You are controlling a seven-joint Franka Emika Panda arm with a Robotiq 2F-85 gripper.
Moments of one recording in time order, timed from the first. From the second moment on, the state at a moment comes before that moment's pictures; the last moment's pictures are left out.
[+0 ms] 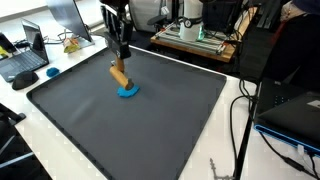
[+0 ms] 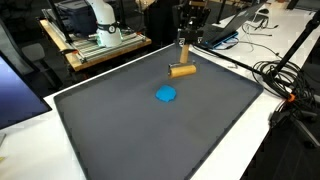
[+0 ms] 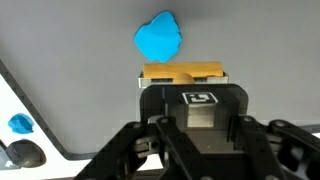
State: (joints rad) arm 0.10 0.22 0.00 -1.88 -0.25 2.19 0.52
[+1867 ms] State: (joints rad) arm 0.23 0.43 -0.01 -1.66 -0.52 1.98 0.92
